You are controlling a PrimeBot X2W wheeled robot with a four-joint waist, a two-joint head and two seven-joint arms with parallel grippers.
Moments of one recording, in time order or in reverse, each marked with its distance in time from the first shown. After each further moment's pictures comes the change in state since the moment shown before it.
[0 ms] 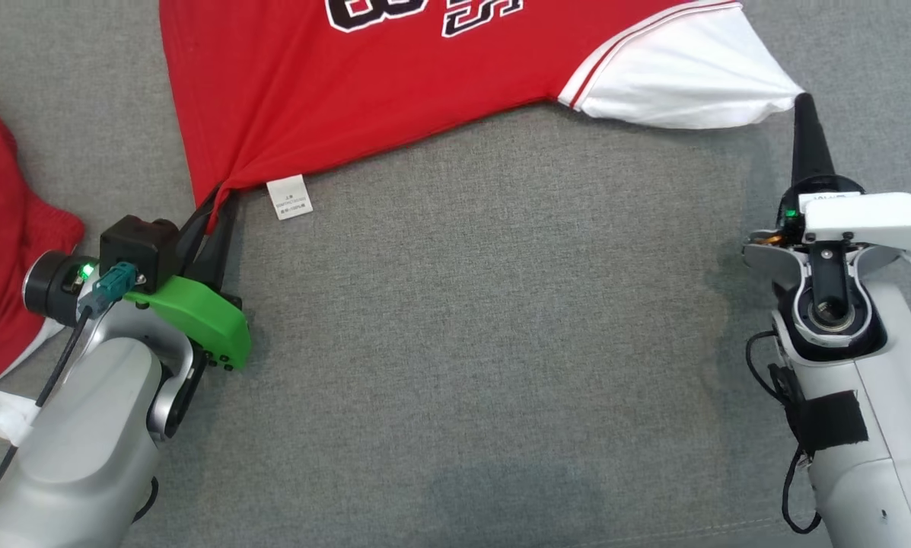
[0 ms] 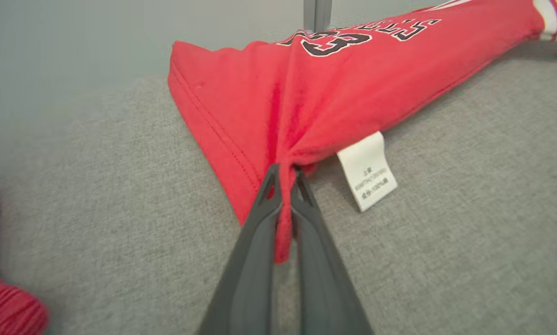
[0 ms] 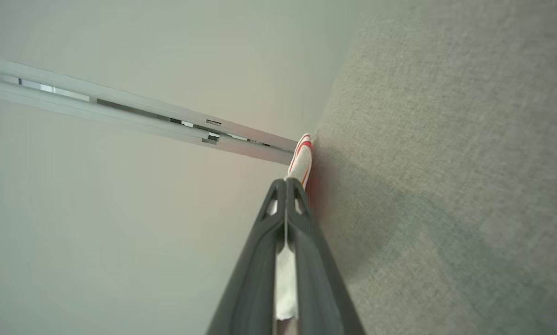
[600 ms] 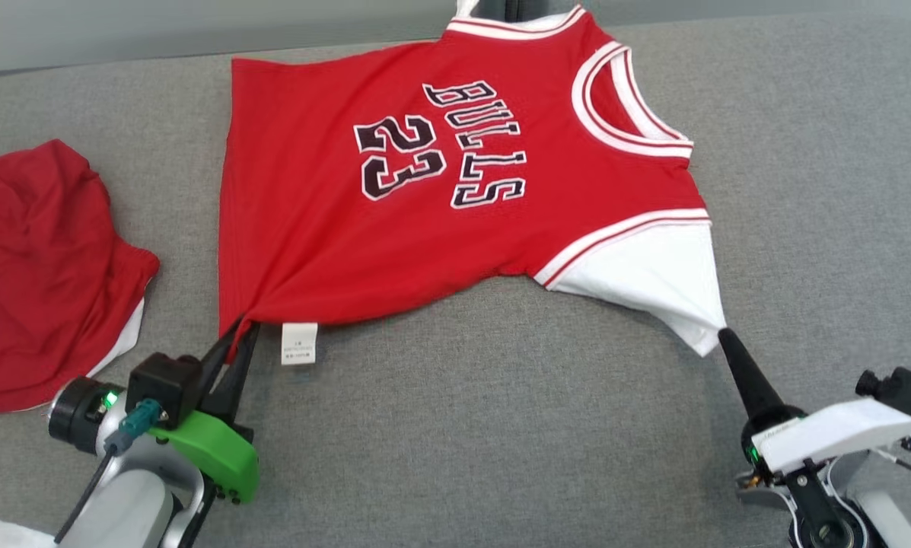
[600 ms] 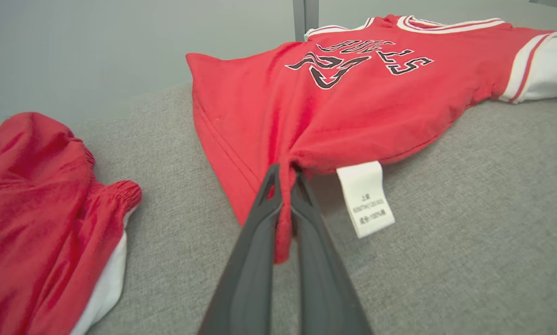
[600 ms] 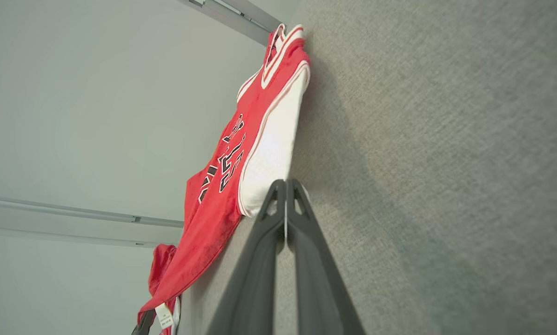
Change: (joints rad) left arm 0.285 0.036 0.067 -0.160 0.089 -0.012 0.001; right arm 0.453 -0.145 0.164 -0.191 -0.062 0.045 0.160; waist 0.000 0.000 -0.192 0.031
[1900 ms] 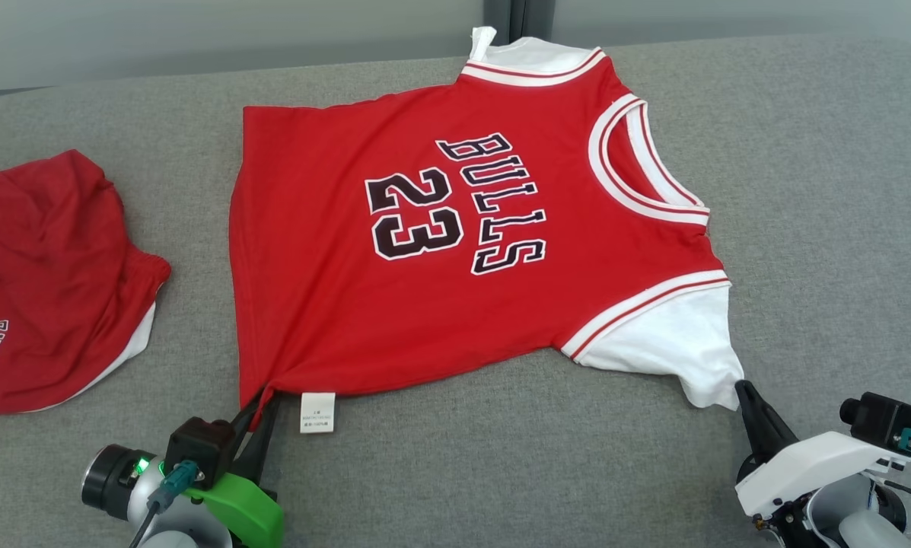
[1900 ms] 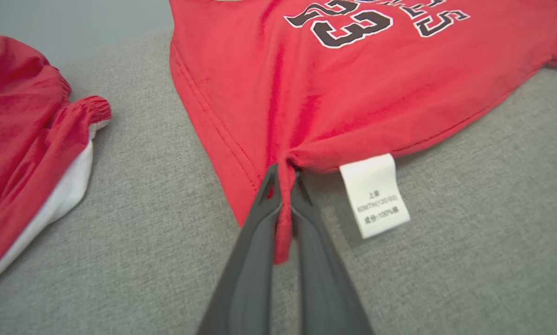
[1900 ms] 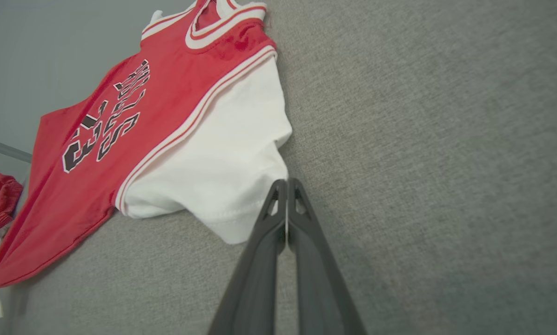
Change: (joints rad) left arm 0.168 -0.091 0.061 0.041 0.115 -0.005 0.000; right arm 0.051 -0.083 0.102 0.134 -0.356 -0.123 -0.057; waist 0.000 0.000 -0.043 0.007
